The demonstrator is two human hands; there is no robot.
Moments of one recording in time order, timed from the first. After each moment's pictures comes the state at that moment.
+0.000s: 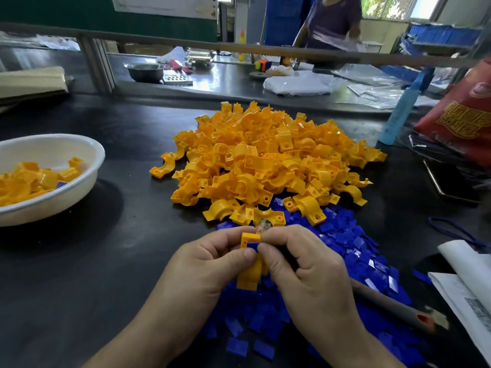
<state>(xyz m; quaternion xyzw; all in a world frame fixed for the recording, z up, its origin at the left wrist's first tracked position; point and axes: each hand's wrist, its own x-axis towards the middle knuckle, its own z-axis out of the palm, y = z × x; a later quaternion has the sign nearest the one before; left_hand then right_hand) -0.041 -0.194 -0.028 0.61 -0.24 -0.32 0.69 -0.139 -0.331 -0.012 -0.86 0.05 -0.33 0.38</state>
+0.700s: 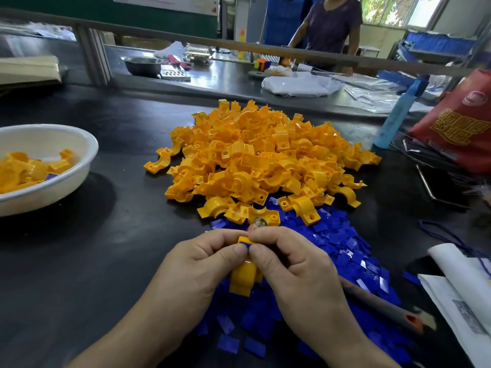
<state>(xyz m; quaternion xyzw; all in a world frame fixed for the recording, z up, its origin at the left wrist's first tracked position) -0.043 -0.195 -0.027 0.64 -0.28 -0.28 0.66 -0.139 -0.332 -0.009 -0.84 0.07 -0.25 0.47</state>
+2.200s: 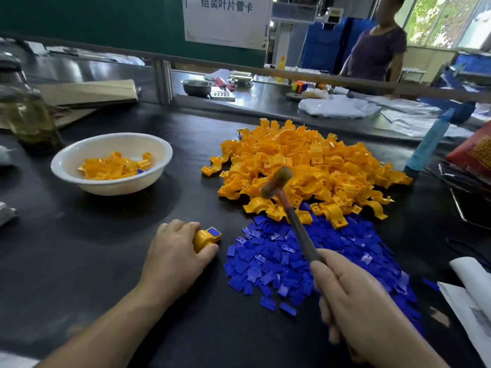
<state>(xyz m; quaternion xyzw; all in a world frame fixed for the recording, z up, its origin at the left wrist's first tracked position) -0.022 -0.116 -0.048 0.95 -0.16 0.07 0.24 -0.200 -0.313 0.027 -0.87 0.21 -0.01 0.44</state>
